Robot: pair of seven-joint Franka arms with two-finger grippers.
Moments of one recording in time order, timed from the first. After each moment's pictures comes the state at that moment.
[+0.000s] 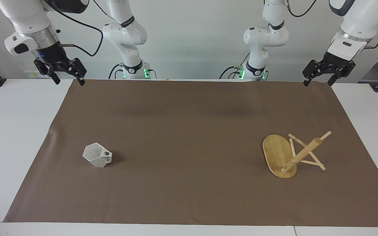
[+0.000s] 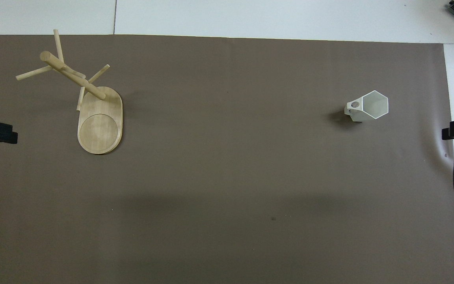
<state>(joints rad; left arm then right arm) -0.07 -0.10 0.05 -1.64 0.00 1.56 0.00 -0.16 -0.08 0.02 -1.63 0.03 1.59 -0.04</state>
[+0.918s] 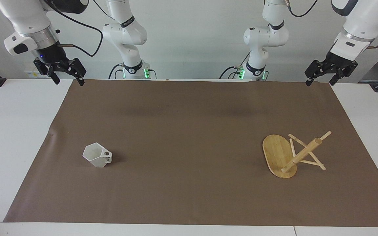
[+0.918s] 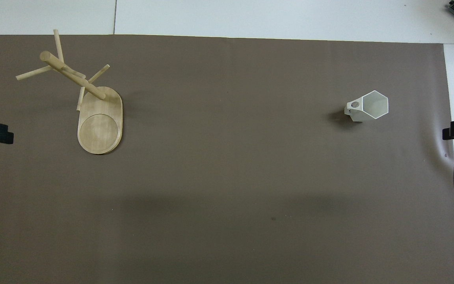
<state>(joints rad) -0.06 -0.10 0.05 -1.64 0.00 1.56 0.00 -0.16 -0.08 0.02 -1.63 0.03 1.59 -0.03</state>
